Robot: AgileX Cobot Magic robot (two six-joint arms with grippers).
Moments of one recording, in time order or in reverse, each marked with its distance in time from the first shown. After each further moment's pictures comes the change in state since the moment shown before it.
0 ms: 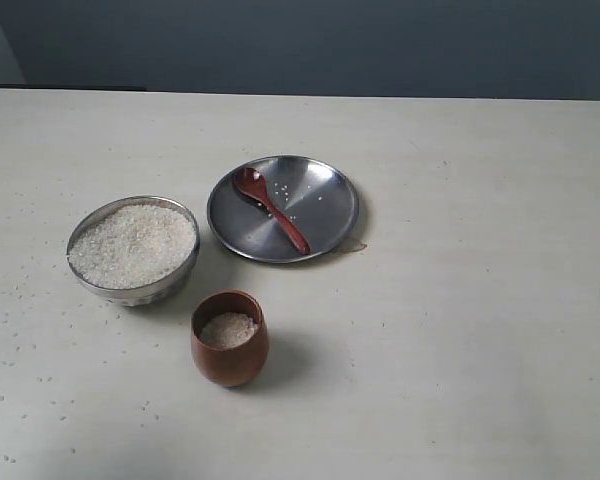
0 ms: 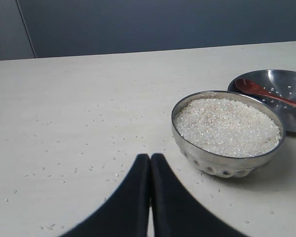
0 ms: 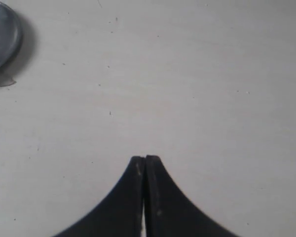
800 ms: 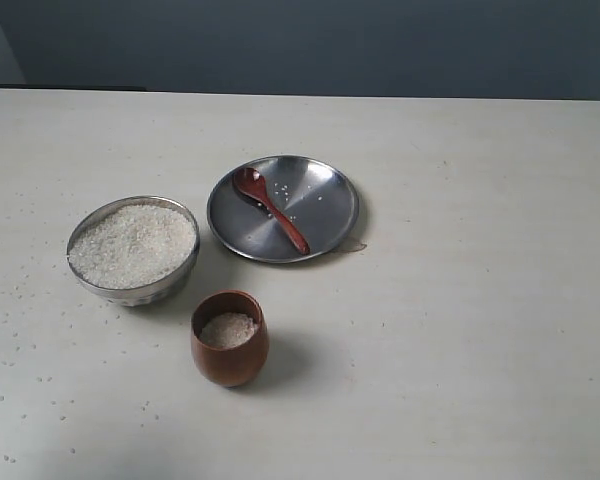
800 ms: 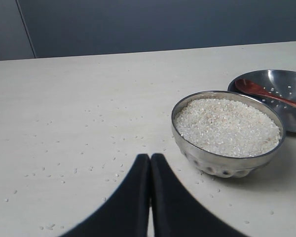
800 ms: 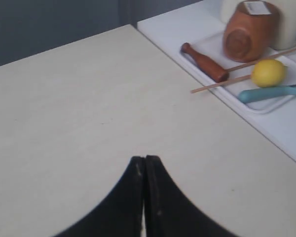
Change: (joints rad) left arm 0.000 0.000 0.000 0.000 0.000 0.000; right arm -0.620 -0.238 0.000 0.004 -0.004 0.002
